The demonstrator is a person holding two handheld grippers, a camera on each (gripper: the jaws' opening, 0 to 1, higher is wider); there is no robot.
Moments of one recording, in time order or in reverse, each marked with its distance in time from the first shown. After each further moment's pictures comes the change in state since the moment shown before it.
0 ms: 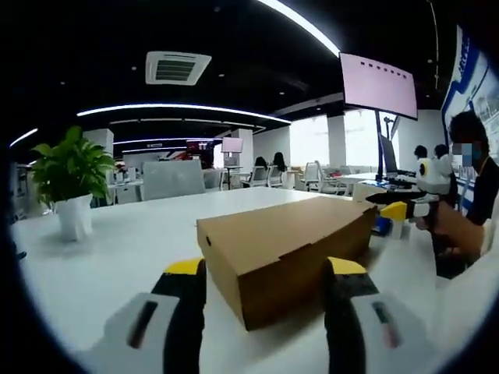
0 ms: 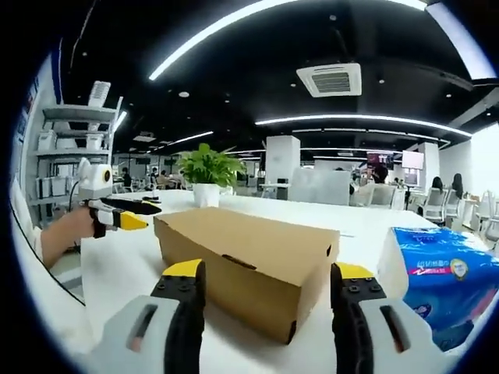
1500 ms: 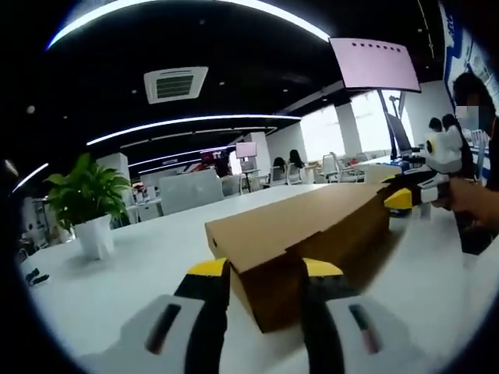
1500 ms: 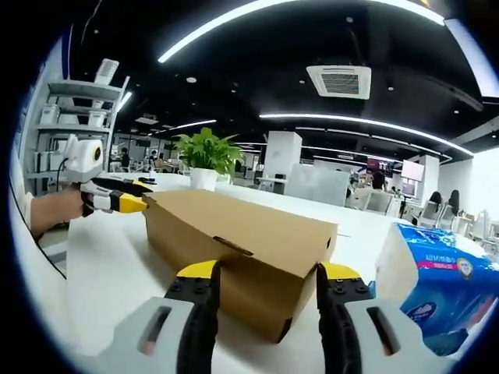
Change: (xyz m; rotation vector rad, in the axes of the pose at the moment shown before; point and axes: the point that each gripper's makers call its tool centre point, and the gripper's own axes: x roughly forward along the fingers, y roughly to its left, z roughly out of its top) left arm -0.001 -0.008 -0.008 0.157 -0.021 0.135; right arm 0.007 -0.006 -0.013 -0.122 0.018 -0.023
